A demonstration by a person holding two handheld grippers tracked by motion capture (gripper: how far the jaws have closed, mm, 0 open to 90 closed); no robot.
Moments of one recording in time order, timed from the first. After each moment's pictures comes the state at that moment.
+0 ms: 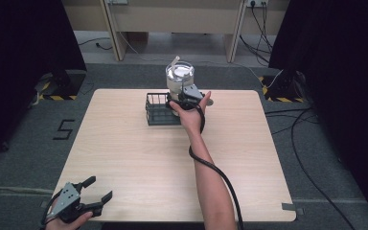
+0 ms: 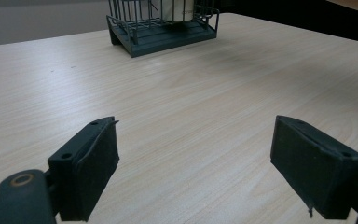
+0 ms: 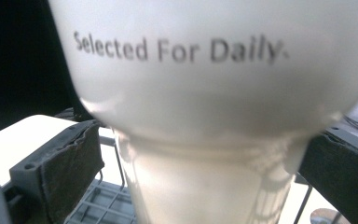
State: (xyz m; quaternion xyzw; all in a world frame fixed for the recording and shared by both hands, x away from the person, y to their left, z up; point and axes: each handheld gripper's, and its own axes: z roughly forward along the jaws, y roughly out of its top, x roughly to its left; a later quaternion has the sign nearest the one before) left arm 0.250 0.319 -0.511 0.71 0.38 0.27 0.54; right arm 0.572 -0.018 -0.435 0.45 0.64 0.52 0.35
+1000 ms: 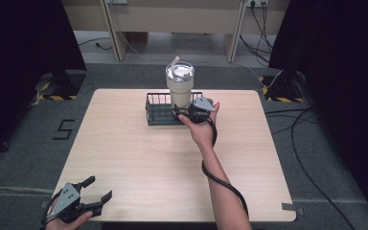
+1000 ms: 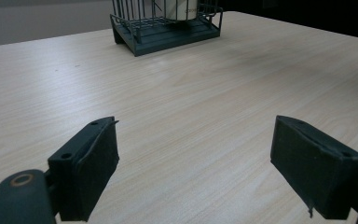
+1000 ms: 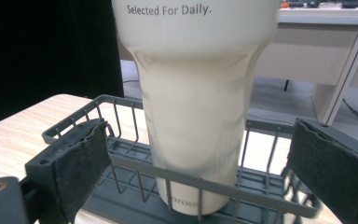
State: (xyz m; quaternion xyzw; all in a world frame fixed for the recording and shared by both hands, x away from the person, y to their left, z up) left arm 0.250 0.319 -0.512 0.71 0.38 0.27 0.53; right arm 0.517 -0.052 -0.434 0.43 0.66 0.52 0.34
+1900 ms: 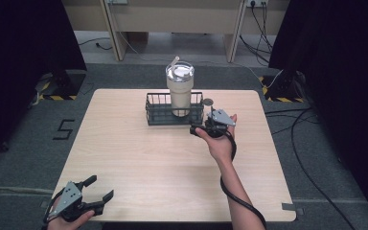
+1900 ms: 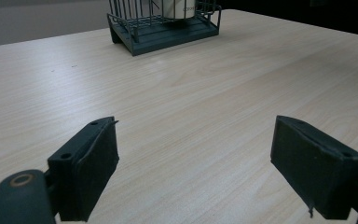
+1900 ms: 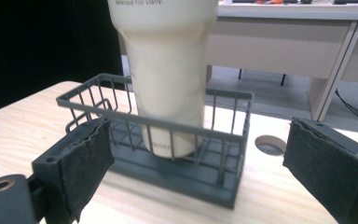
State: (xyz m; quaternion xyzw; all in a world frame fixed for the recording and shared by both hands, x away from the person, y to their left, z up) left arm 0.254 0.316 -0.513 0.71 0.38 0.27 0.53; right arm 0.464 -0.106 -0.435 0.43 0.66 0.52 0.33
